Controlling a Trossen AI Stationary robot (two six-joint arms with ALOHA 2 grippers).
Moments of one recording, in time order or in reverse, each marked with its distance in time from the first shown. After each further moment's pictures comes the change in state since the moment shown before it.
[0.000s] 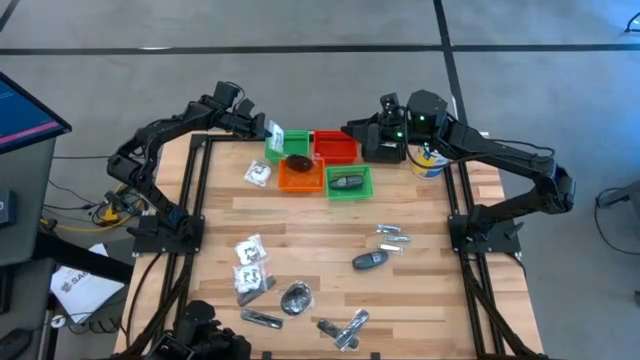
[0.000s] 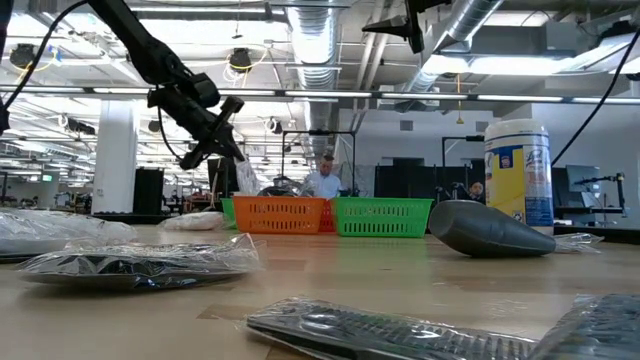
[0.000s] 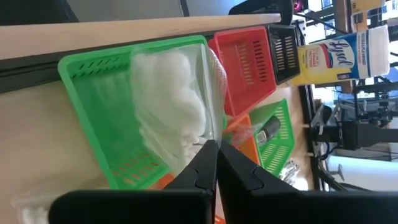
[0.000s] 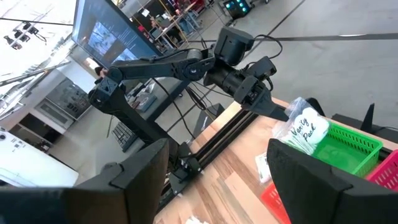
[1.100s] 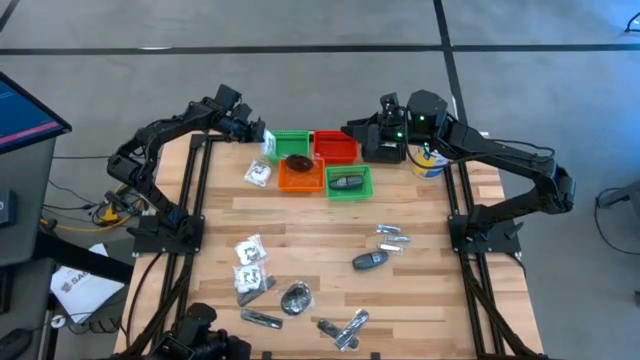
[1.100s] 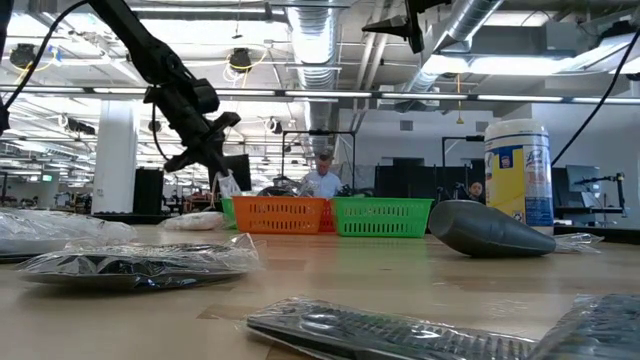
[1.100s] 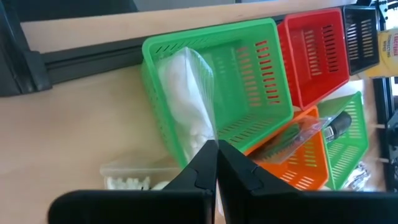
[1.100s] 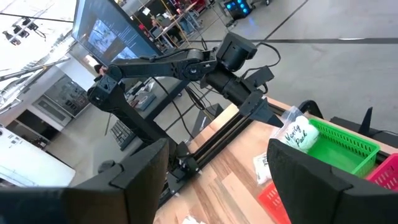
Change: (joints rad) left arm 0.000 0.000 0.000 -0.125 -0.205 0.106; right arm -0.001 0.000 0.000 0.000 -0.001 -0.023
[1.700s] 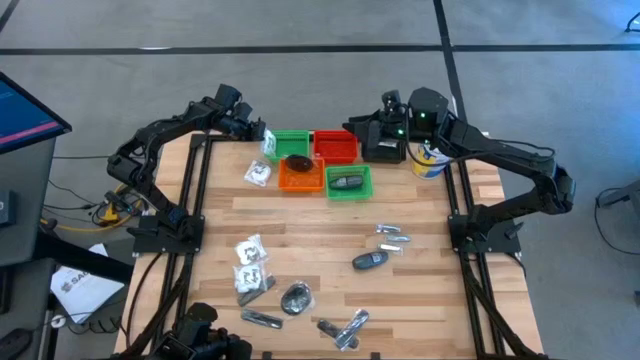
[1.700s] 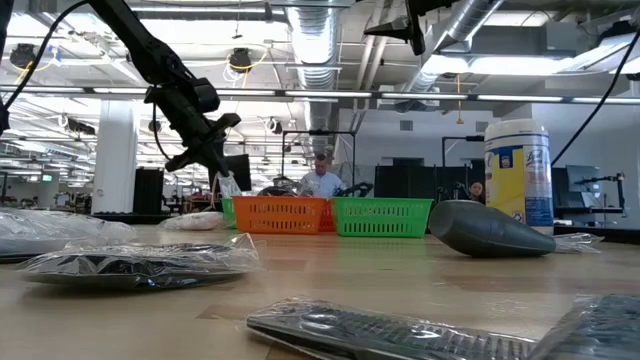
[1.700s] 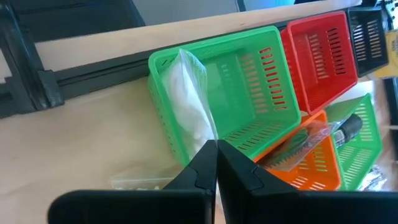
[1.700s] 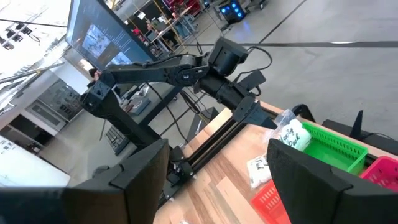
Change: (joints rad) left arm -0.001 0.000 0.000 0.020 -0.035 0.037; right arm -0.020 0.000 0.000 0.000 0.000 -0.002
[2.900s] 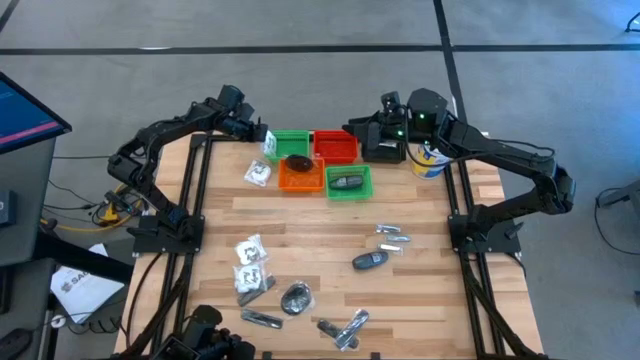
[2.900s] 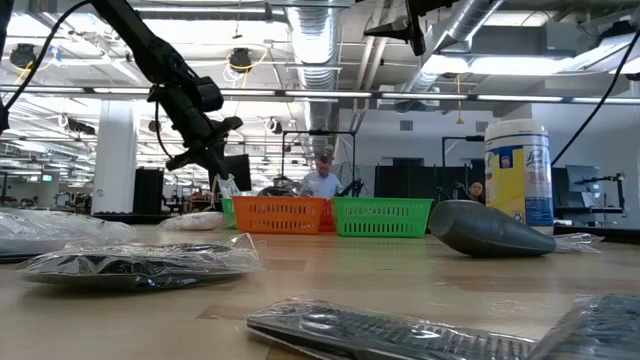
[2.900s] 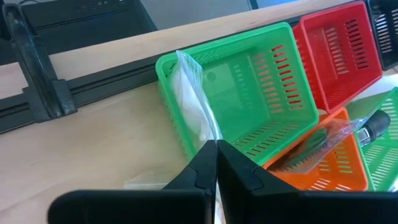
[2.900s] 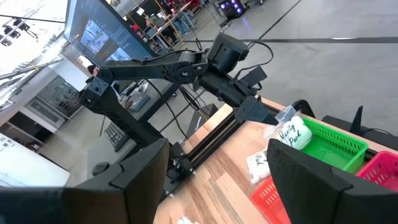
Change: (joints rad) left arm -0.029 0.000 0.000 0.003 -0.079 0.034; right arm 0.001 0.000 0.000 -0.015 0.000 0.000
